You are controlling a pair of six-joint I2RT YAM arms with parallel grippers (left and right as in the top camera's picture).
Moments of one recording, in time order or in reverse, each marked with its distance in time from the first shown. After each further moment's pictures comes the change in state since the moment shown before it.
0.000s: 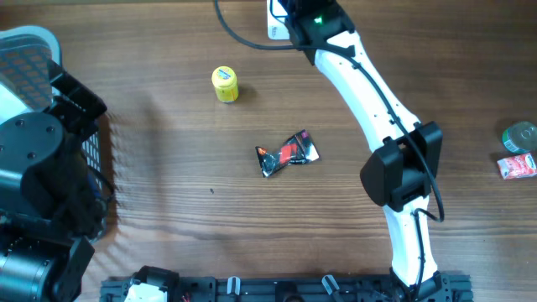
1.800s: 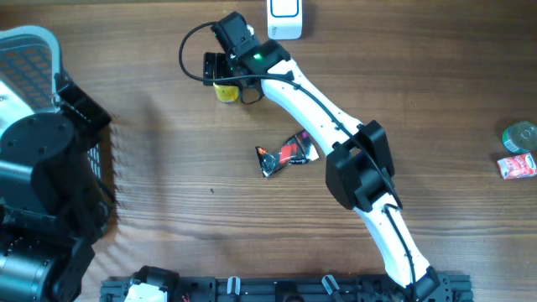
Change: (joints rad) left arm 0.000 0.000 0.000 -0.112 0.005 -0.037; right arm 0.184 0.164 0.008 -0.778 -0.046 0.394
